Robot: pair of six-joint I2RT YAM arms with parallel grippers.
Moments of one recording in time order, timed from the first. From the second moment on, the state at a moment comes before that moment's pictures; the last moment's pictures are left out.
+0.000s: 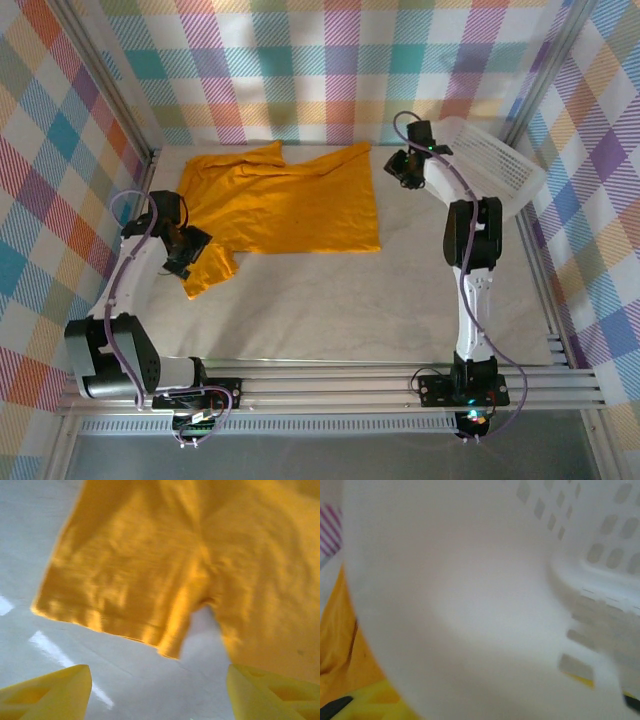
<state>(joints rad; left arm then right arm) 0.11 1.35 1.04 -0.92 0.04 -0.96 0.15 2.36 2.07 -0.66 -0.12 0.71</state>
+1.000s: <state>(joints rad) 0.20 1.78 1.09 -0.89 -0.03 -0.83 0.39 1.90 1.36 -0.60 -0.19 0.71</state>
